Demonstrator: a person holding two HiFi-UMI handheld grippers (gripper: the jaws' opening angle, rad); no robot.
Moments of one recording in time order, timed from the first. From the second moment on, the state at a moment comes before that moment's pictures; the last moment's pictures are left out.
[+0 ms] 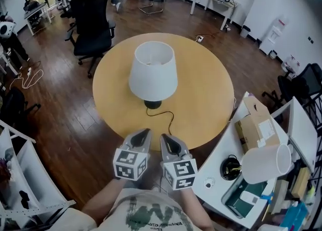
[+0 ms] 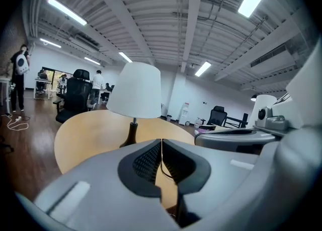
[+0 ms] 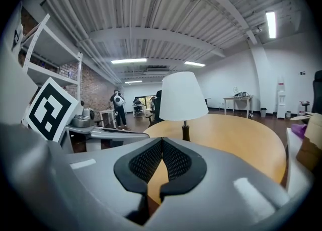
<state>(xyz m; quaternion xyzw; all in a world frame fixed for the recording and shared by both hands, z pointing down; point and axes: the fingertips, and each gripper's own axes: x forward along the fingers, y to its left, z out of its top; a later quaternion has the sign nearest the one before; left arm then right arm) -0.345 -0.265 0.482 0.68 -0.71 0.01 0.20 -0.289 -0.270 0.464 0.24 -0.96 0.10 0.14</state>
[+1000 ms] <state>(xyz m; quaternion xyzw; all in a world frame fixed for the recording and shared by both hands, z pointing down) -0.312 -0.187 0.444 0.65 -0.74 -0.02 0.14 -0.270 -0.208 0.439 0.21 -0.97 0.08 0.08</state>
